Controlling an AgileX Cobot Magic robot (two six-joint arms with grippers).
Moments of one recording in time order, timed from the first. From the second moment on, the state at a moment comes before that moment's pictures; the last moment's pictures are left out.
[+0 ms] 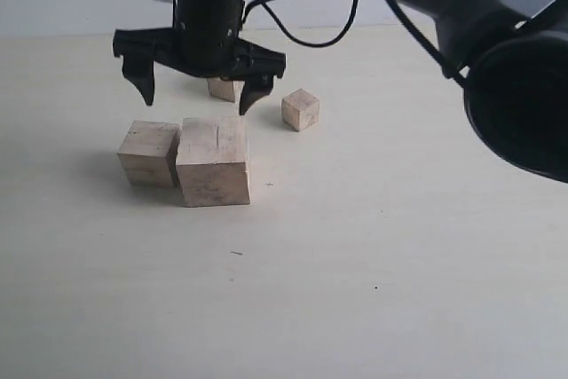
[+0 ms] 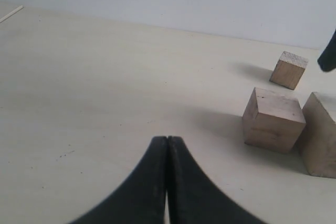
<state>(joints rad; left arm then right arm) 0.02 0.01 0.00 -0.07 0.37 -0.06 0.89 2.33 -2.21 0.06 1.23 0.72</state>
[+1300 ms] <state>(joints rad) 0.02 0.01 0.00 -0.07 0.37 -0.06 0.82 2.36 -2.32 0.39 1.13 -0.58</state>
